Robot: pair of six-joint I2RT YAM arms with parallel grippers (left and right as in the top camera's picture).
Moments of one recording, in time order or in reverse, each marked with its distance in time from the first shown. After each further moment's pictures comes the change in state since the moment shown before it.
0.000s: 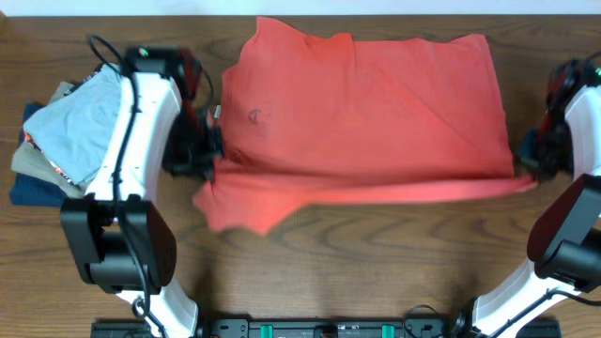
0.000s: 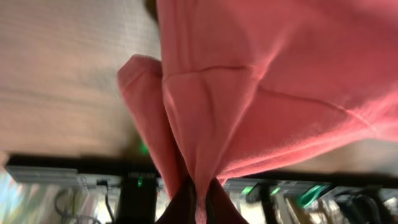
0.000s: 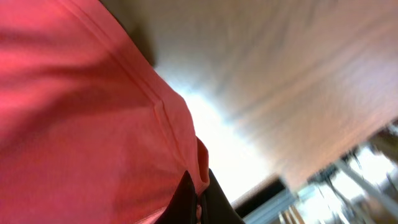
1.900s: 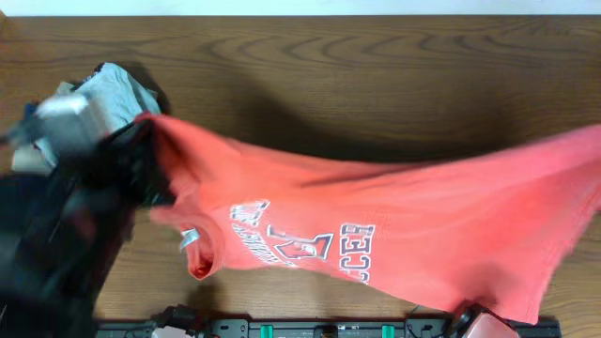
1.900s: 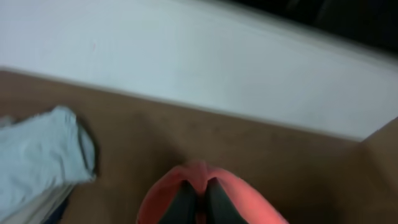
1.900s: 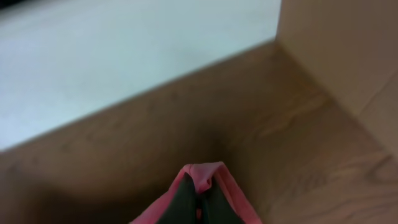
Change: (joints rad) left arm -0.191 -0.889 0.074 0.565 -0.245 -0.121; right arm -0.256 -0.632 0.598 -0.068 -0.613 -0.272
